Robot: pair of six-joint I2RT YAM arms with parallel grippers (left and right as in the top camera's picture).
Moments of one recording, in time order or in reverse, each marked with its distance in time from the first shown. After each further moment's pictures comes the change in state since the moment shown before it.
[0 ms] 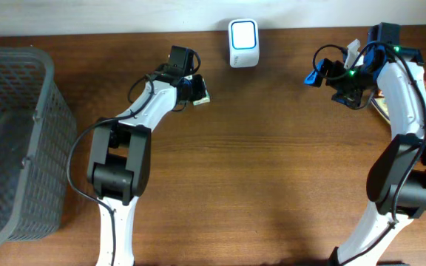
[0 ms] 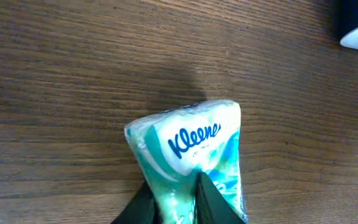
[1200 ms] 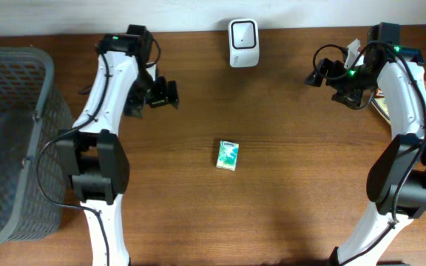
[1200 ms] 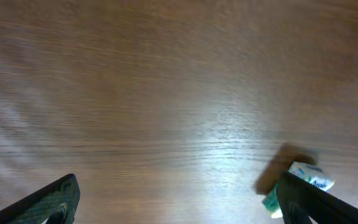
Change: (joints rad) left arm 0.165 -0.049 0.365 -0.946 0.066 0.167; right arm 0.000 0.000 0.000 0.000 0.000 0.000
